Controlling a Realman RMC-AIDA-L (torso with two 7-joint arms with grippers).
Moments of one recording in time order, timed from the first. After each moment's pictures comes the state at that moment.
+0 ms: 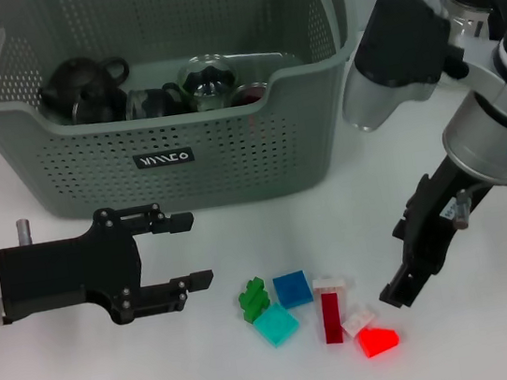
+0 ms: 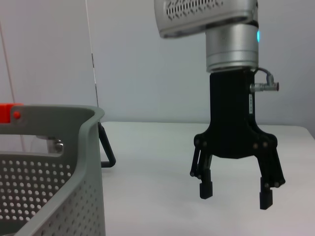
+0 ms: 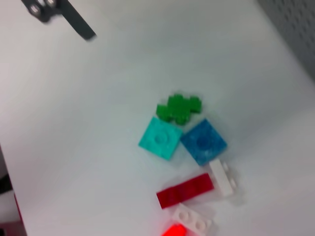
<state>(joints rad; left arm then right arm) -0.43 -2.09 0.68 0.77 2.04 1.74 -1.05 0.81 2.10 -1.49 -1.25 -2.53 -1.74 2.49</state>
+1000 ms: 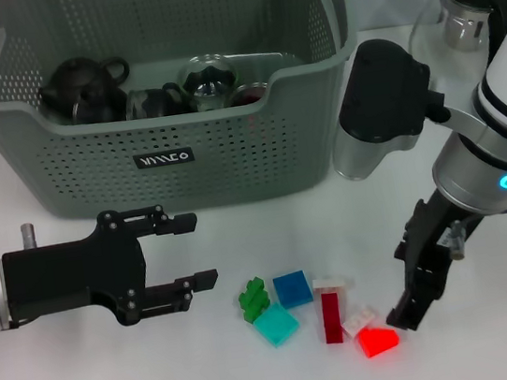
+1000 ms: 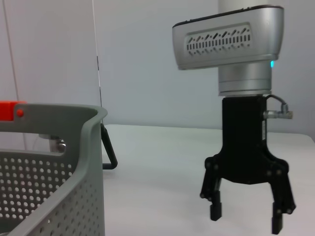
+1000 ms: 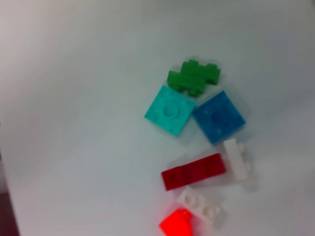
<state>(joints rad) -0.42 -2.09 0.68 0.75 2.03 1.73 -1.05 0.79 2.10 -1.61 -1.21 -2.54 -1.68 2.48</state>
